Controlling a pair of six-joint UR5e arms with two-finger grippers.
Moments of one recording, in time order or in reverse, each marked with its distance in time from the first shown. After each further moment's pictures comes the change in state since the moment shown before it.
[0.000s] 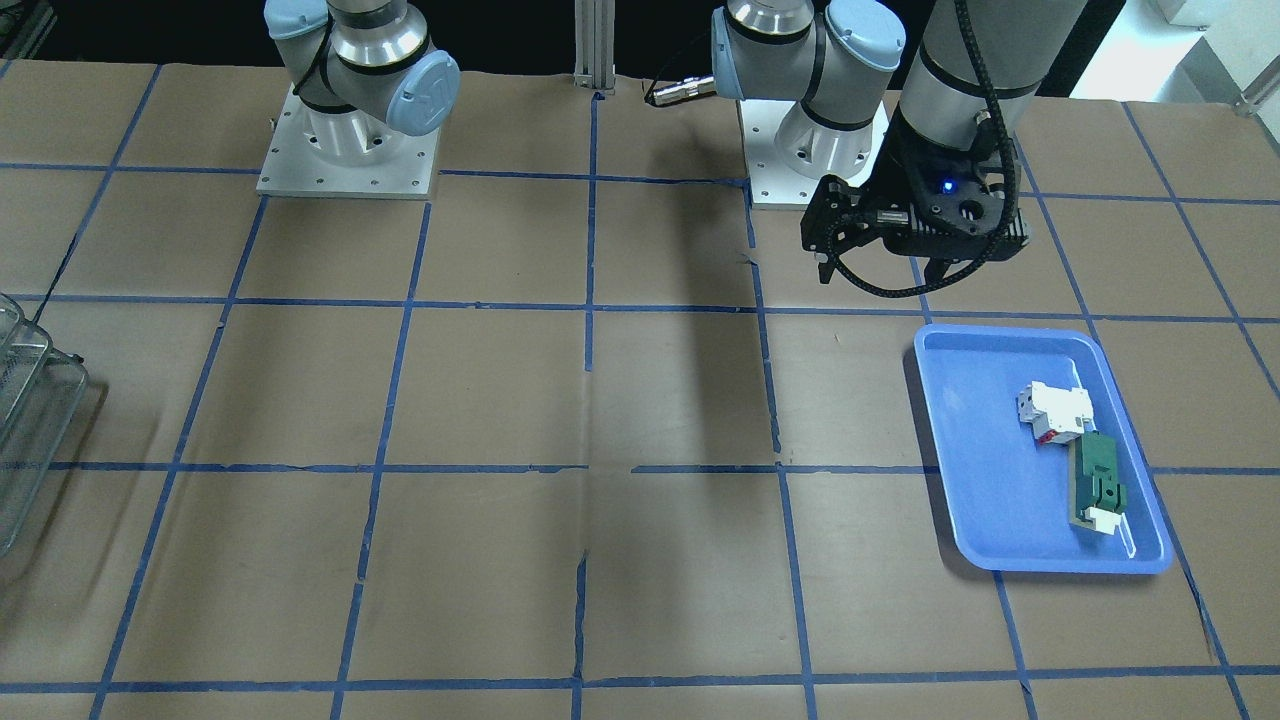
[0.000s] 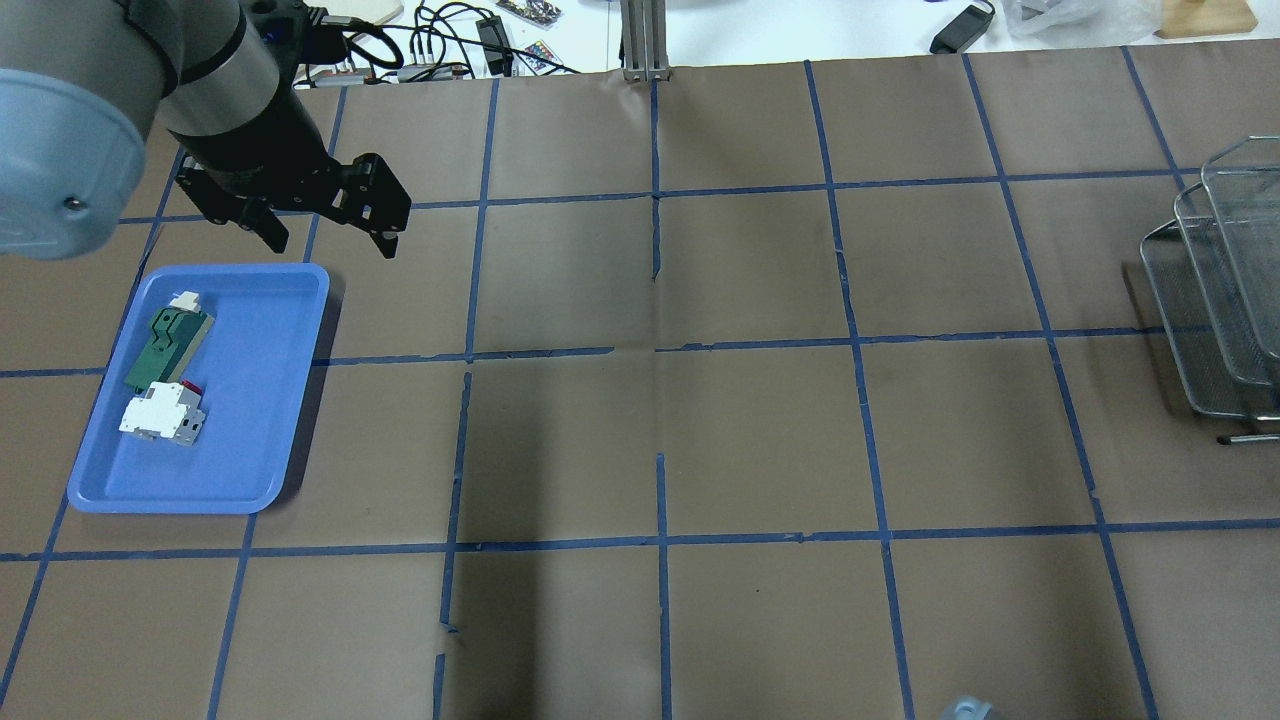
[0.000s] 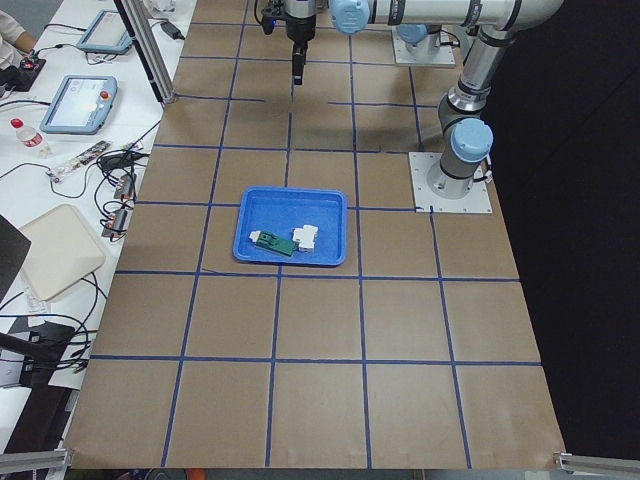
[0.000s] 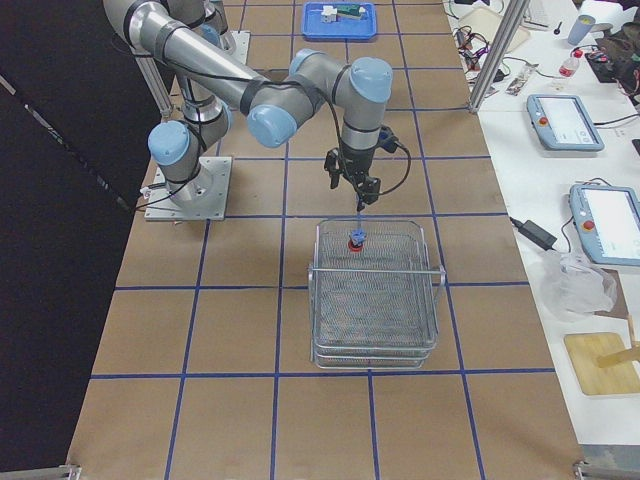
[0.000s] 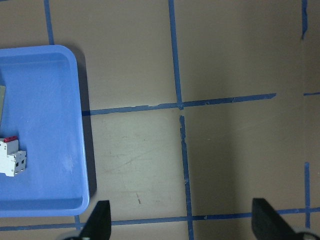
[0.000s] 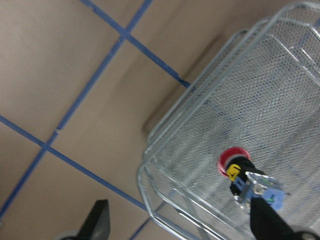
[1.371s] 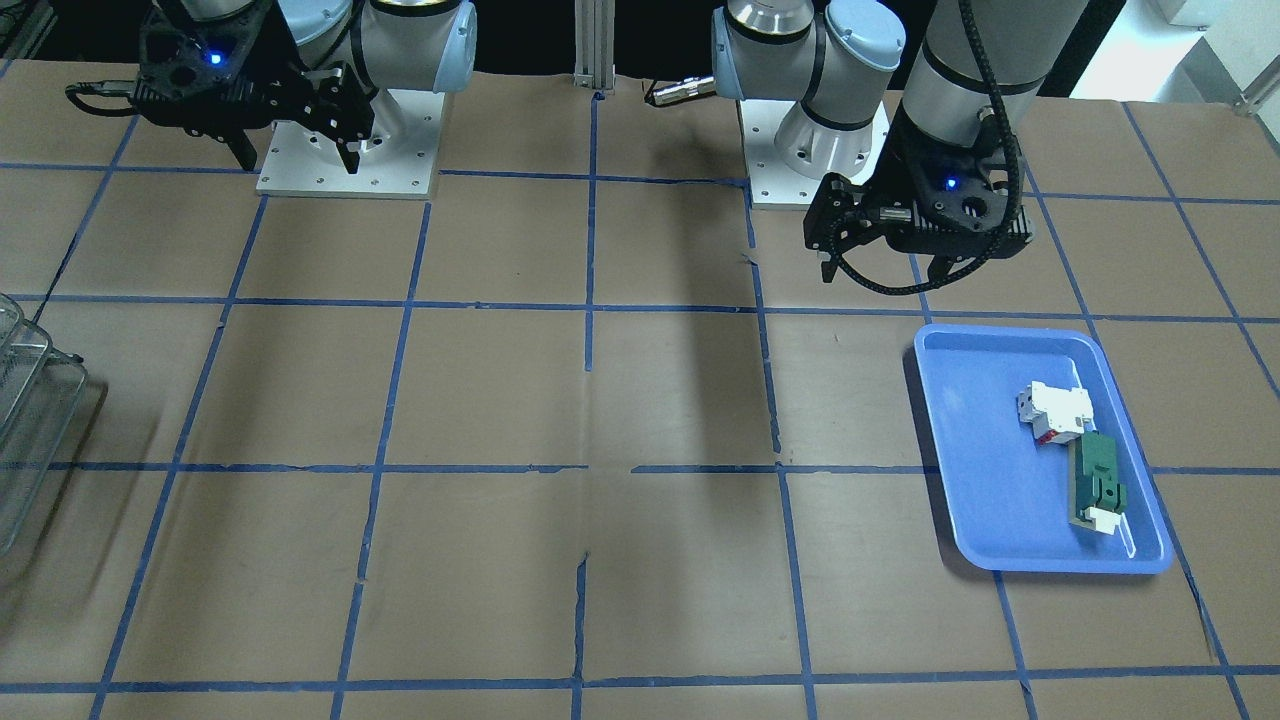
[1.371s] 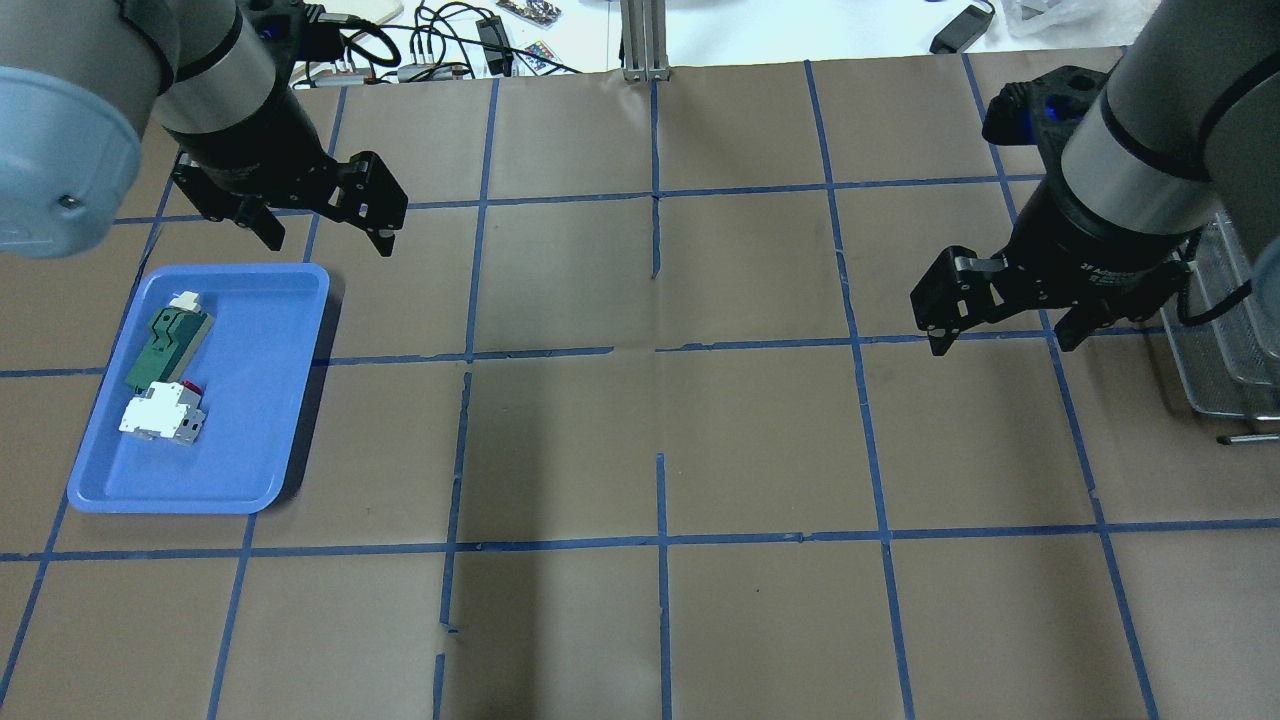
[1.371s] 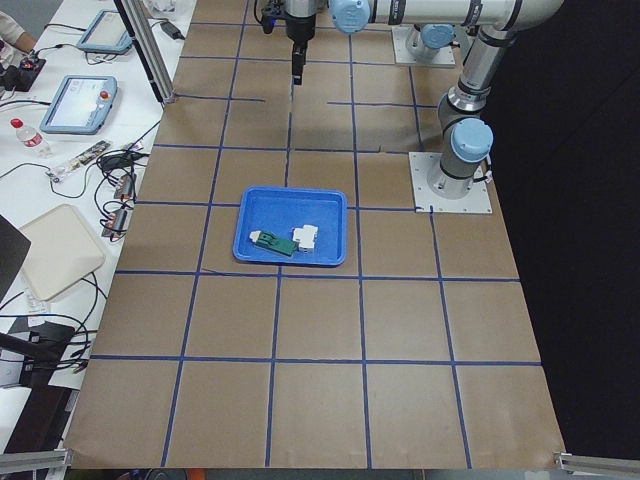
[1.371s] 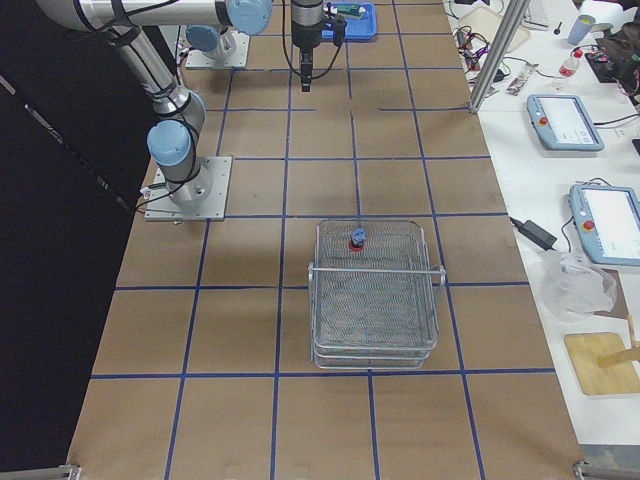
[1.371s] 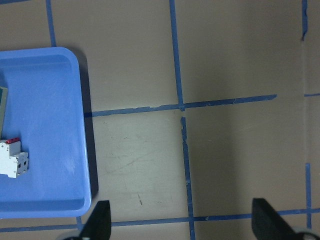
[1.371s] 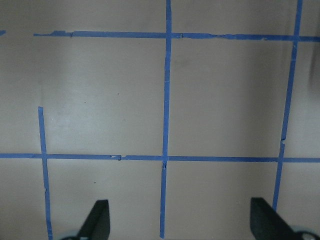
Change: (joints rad) left arm 0.002 0.000 0.003 0.000 0.004 0.006; right arm 0.503 -0.295 0.147 0.191 0.118 1.099
